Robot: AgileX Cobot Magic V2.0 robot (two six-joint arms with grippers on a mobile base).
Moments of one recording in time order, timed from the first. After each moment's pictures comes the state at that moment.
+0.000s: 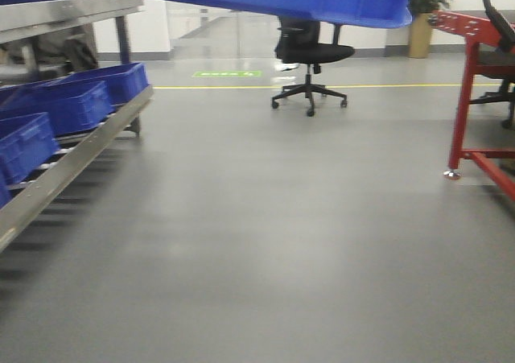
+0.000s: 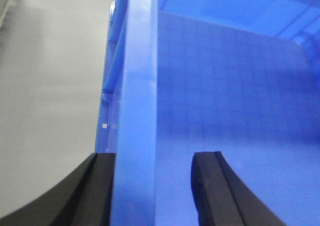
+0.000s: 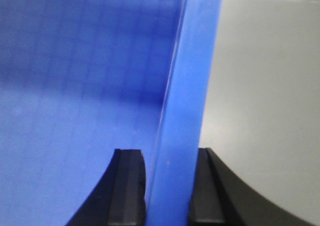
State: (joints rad) left arm -0.33 1.73 -2.17 0.12 1.02 -0.26; right arm 0.29 1.74 -2.16 -0.14 1.24 0.30
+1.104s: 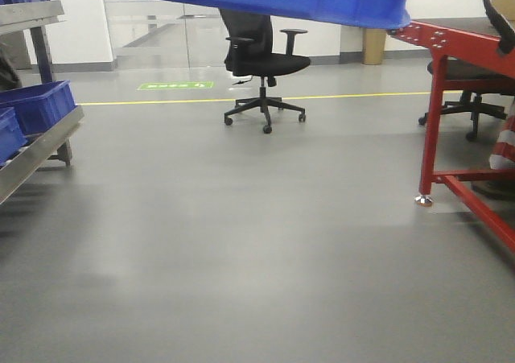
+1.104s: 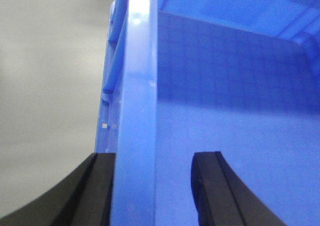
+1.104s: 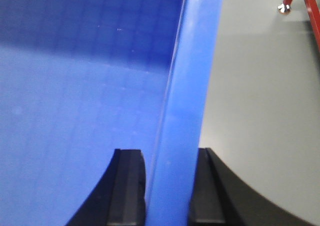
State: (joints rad) left arm -0.33 1.73 -2.17 0.12 1.02 -0.26; right arm 0.29 1.74 -2.16 -0.14 1.24 0.30
